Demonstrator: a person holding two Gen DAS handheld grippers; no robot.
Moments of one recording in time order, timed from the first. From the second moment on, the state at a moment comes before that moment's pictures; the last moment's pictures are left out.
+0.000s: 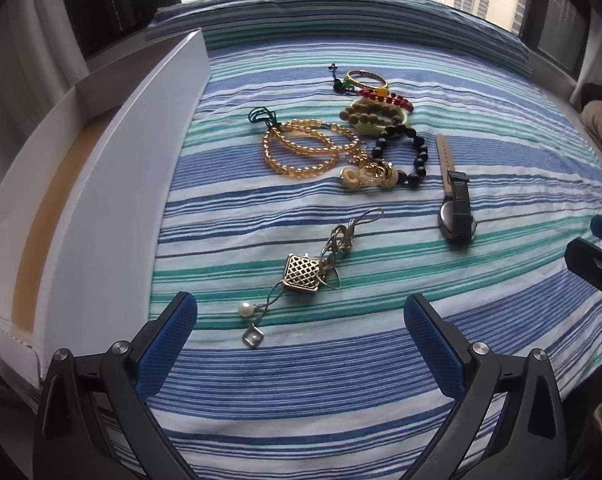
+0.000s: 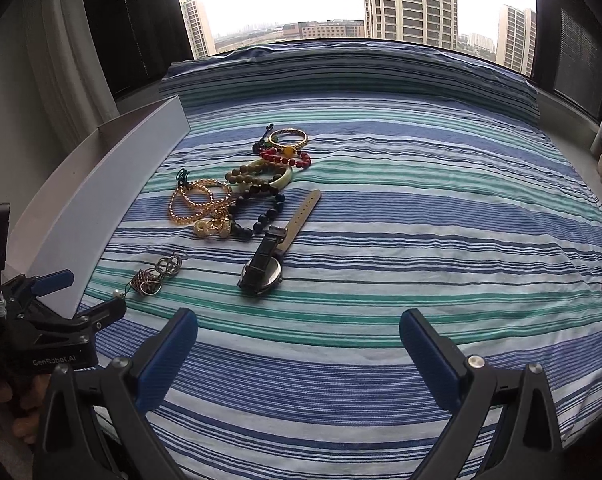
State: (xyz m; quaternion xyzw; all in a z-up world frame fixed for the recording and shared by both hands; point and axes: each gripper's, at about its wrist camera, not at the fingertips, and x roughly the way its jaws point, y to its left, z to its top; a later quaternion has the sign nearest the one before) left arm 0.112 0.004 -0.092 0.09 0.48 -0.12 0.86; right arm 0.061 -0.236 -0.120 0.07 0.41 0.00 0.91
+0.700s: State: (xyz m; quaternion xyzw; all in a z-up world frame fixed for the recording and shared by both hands) left arm 0.144 0.000 -0.130 0.12 0.50 -0.11 0.85; right arm 0.158 -0.211 -0.183 0.06 0.50 0.02 0.87
